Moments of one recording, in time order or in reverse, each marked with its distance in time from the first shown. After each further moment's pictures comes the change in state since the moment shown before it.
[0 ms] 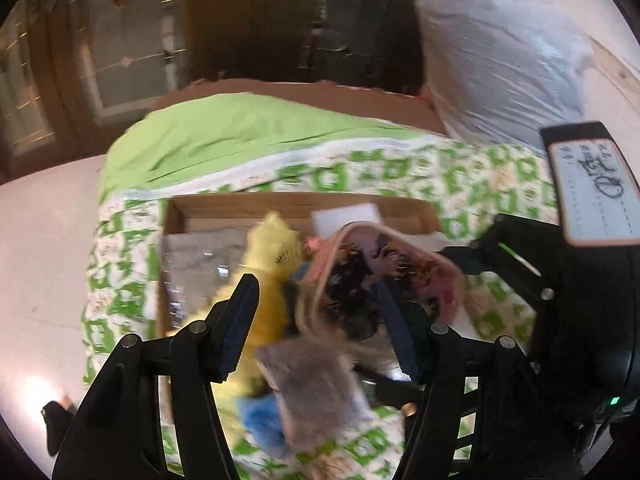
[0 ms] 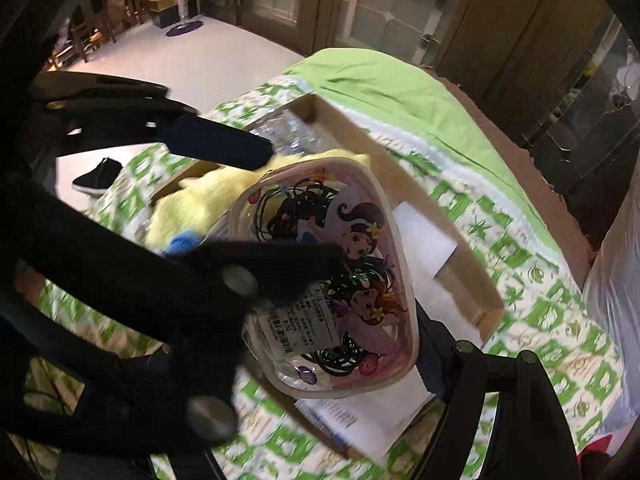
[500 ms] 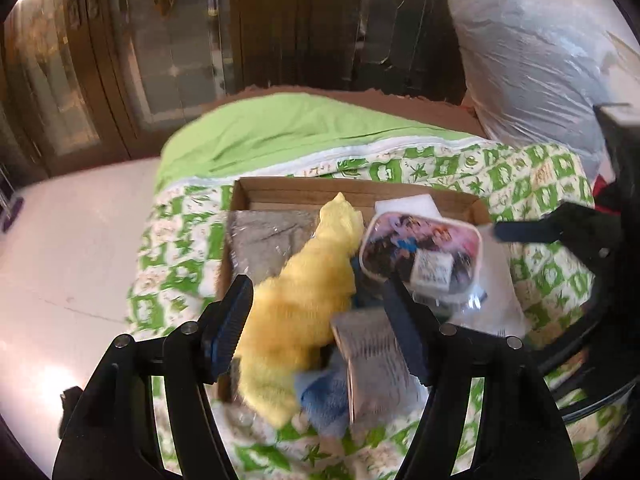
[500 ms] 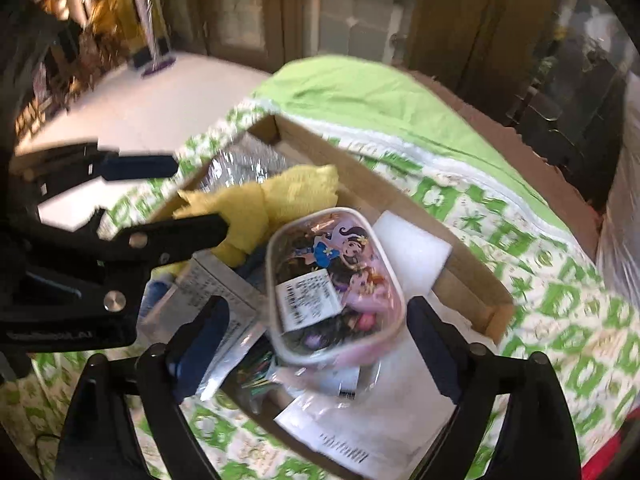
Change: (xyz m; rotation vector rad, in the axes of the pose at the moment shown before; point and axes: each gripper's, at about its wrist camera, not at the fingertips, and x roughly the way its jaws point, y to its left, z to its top) left arm -0.027 0.012 -0.046 0.005 -0.091 0.162; right arm -0.014 -0.018 -0.017 0.194 -0.118 0.055
